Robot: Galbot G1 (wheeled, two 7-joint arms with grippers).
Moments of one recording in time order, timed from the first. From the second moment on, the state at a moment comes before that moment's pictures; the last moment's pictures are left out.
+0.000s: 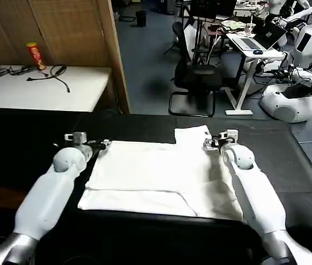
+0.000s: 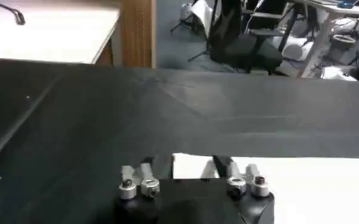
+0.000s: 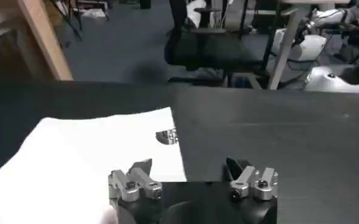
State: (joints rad) left arm 0.59 -1.08 -0.18 -1.24 -0.68 0.60 -0.02; right arm -0.58 1.26 0.28 1.22 0.45 -0.62 0.13
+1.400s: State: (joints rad) left arm 1.03 -0.80 -0.39 -1.88 -0.80 0.64 -0.09; right arm -1.12 0.88 0.39 1.94 0.58 -0.65 0.14
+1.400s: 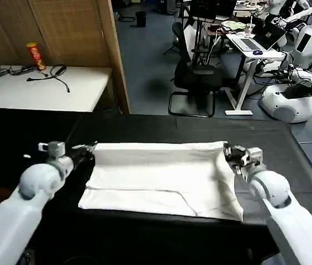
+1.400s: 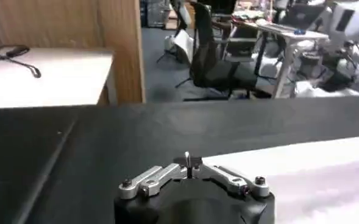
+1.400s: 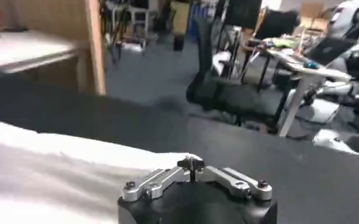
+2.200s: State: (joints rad) left arm 1.43 -0.76 -0.56 -2.11 -0.67 0.69 -0.06; right arm -1.42 0.85 0.51 2.12 0.59 -0.72 0.15
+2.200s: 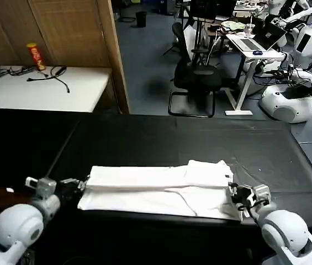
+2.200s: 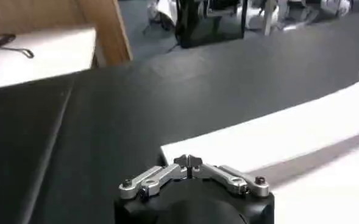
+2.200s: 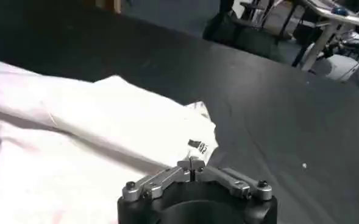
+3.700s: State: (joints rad) left arm 1.19 -0.99 -0.53 -1.80 -0.80 0.61 -0.07; right arm -1.13 1.12 0.44 1.77 0.51 -0.55 0.16
